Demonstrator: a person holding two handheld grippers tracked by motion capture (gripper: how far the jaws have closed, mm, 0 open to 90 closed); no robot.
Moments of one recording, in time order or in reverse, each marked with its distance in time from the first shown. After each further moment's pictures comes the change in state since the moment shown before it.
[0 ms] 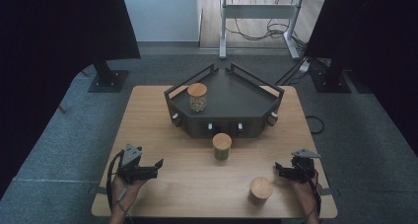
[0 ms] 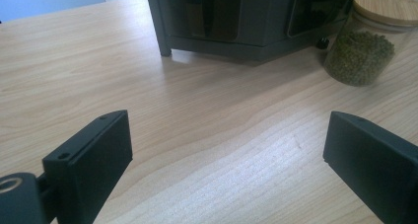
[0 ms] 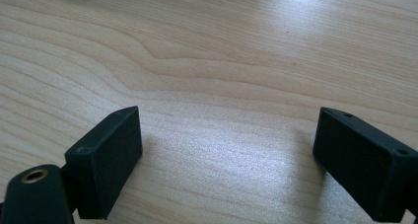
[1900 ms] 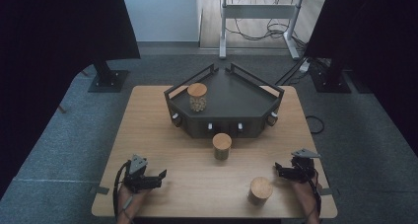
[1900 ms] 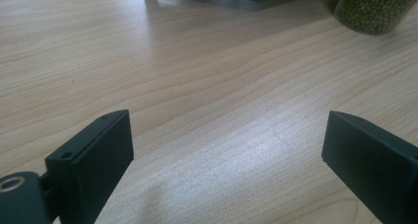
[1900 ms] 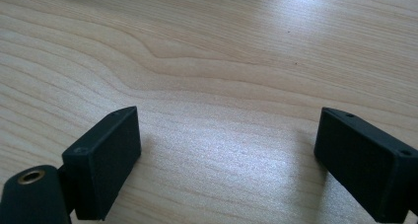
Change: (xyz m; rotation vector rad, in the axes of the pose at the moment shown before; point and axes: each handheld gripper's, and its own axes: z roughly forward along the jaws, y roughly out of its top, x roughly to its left) left arm -0.008 -0.043 0.021 0.079 -0.018 -0.033; right arm 0.000 0.000 0.000 0.002 0.003 -0.002
